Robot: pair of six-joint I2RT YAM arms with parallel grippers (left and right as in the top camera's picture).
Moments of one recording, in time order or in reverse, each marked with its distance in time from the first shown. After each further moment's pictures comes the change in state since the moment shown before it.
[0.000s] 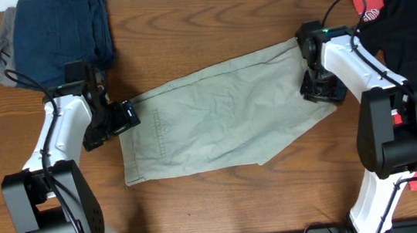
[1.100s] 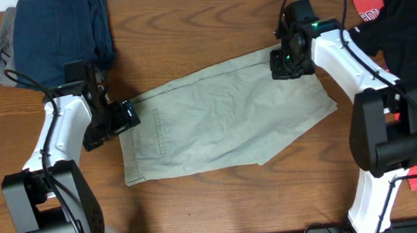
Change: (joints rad) left arm 0.000 0.000 0.000 0.000 0.000 0.000; right arm 0.055 0.028 0.098 0.302 -0.462 -0.403
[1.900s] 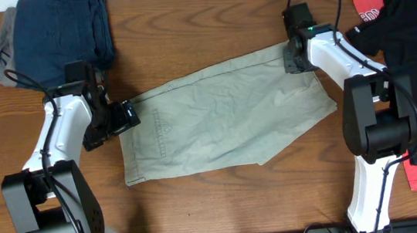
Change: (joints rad) left arm 0.000 0.000 0.000 0.000 0.000 0.000; right arm -0.027 0.113 0.013 0.145 0.475 -0.021
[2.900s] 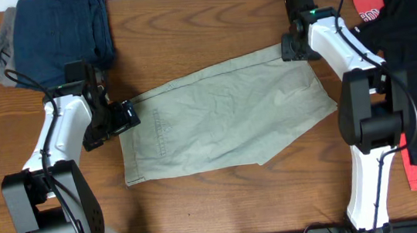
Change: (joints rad) left arm 0.000 0.000 0.000 0.000 0.000 0.000; right arm -0.020 0.105 0.202 -0.110 -0.145 0.069
